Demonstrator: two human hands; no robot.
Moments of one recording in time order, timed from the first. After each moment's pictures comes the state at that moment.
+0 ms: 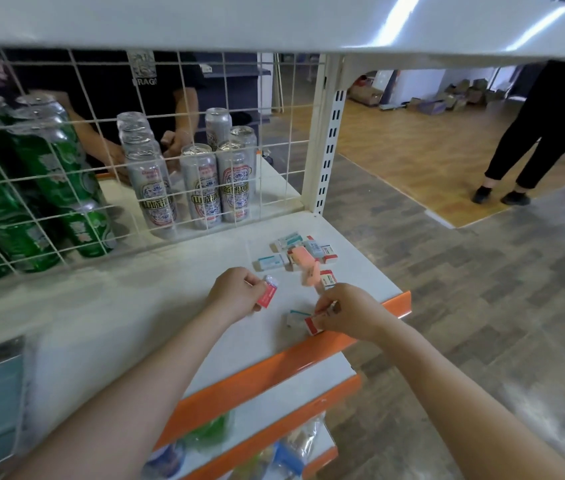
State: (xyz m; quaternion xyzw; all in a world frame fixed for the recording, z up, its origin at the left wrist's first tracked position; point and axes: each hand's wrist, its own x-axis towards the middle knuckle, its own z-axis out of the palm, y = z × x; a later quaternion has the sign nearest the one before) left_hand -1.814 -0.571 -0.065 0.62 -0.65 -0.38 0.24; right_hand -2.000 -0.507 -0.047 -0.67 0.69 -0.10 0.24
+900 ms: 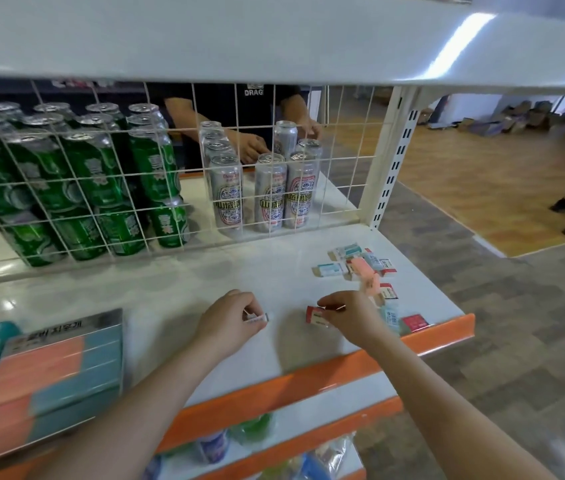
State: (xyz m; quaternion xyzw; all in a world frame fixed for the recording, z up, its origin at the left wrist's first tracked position) left_hand -1.702 -0.535 -0.084 0.59 -0.74 -0.23 0.23; right_hand -1.915 -0.529 -0.069 -0.64 0.69 -0.22 0.26
